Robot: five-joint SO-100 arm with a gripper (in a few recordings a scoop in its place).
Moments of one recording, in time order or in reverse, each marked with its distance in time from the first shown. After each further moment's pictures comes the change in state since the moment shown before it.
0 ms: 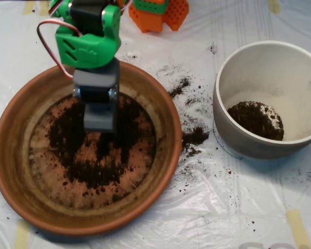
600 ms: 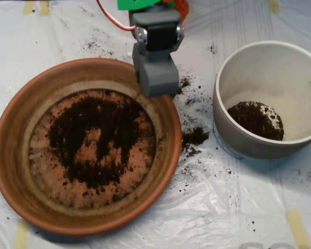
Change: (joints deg) arm -17.4 25.5 9.6 5.2 -0.4
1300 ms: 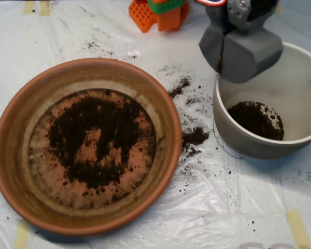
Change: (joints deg) arm -23.8 -20.7 -40.0 16.9 3.8
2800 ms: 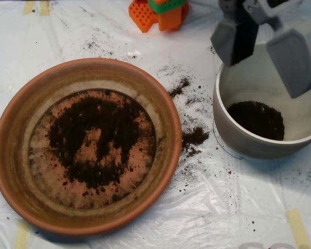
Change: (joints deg) arm 0.4 -3.8 -9.8 5.0 4.9
